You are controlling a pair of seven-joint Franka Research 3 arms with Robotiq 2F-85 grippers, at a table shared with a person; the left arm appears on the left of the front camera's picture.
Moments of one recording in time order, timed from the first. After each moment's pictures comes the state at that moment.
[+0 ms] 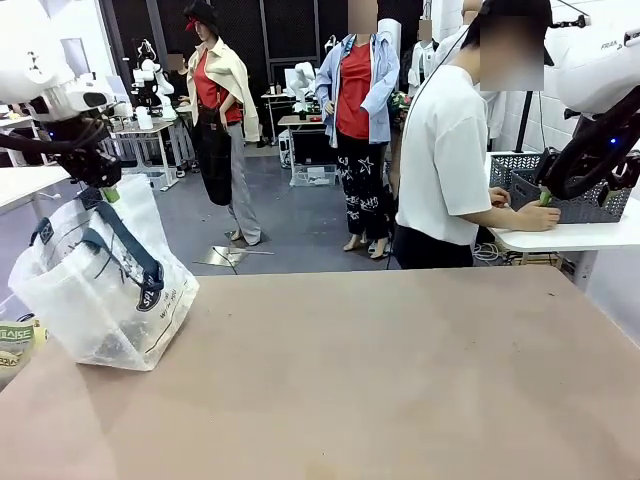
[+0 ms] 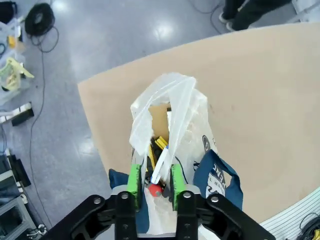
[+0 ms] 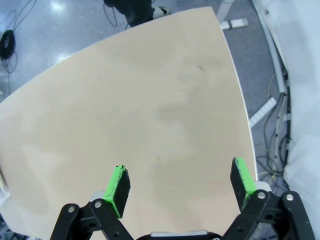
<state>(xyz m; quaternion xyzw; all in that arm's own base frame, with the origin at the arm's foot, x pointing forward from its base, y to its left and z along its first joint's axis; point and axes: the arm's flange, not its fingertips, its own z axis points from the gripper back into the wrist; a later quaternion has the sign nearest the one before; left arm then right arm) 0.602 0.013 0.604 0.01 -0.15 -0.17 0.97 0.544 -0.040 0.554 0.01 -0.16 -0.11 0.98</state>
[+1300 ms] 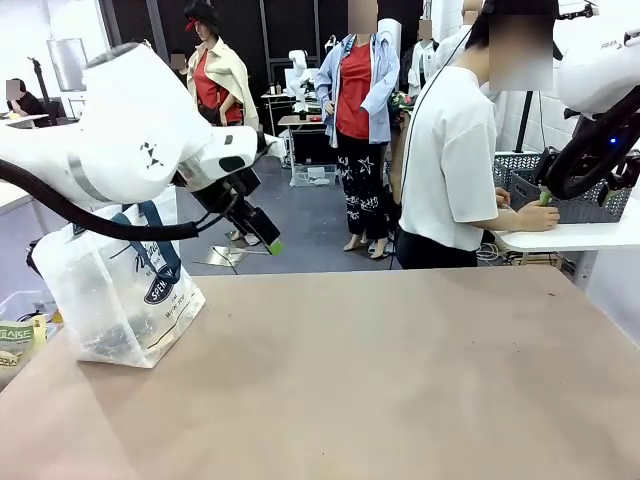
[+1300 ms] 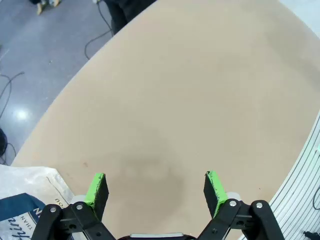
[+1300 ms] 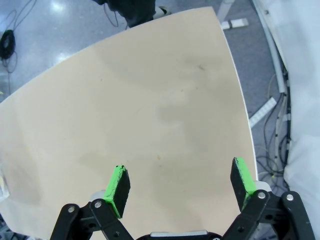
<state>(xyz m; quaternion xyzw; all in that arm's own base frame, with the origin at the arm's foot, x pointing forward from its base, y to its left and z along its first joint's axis) 0.456 -0.265 0.520 -0.07 -0.26 -0.42 0.87 0.544 -0.039 0.554 0.01 -0.16 -0.11 0.98</state>
